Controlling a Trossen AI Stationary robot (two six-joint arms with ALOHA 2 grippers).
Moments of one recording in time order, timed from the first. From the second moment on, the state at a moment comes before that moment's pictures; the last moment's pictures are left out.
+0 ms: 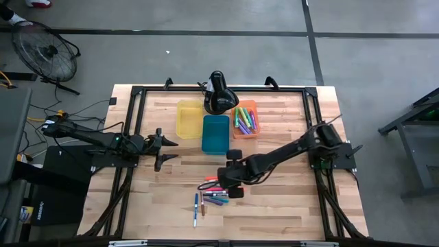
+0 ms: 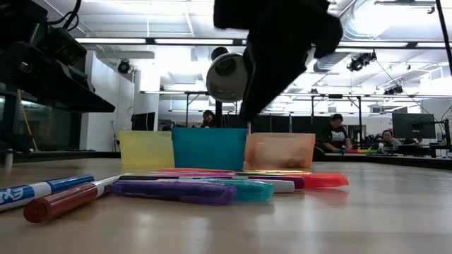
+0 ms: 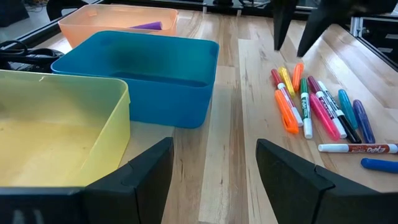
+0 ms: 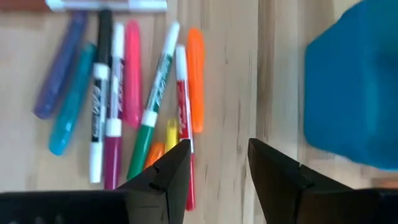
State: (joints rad) left arm -0.22 0.38 0.03 0.03 -0.30 -0.16; right arm 0.33 1.99 1.50 -0.71 0.26 0.22
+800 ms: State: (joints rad) left arm -0.22 0.38 0.03 0.03 -0.30 -0.16; right arm 0.33 2.08 1.50 -0.69 0.26 0.23
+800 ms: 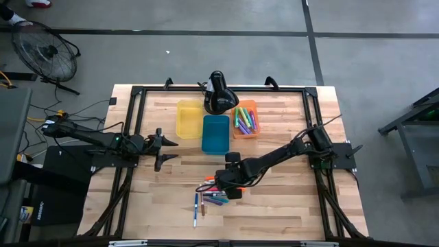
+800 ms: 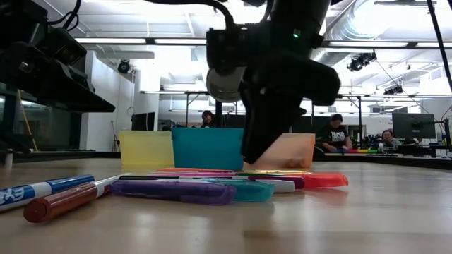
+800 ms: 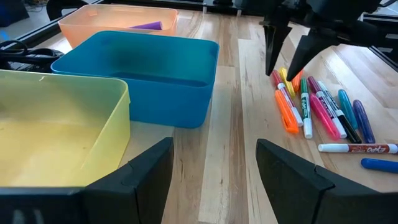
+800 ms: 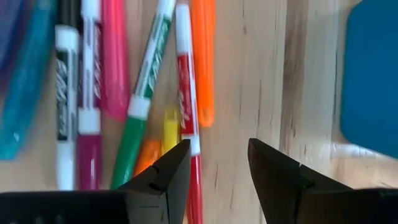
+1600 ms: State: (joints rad) left arm -0.22 0.38 0.03 0.03 -0.30 -0.16; right arm 0.33 2.11 1.49 -0.65 0.25 0.25
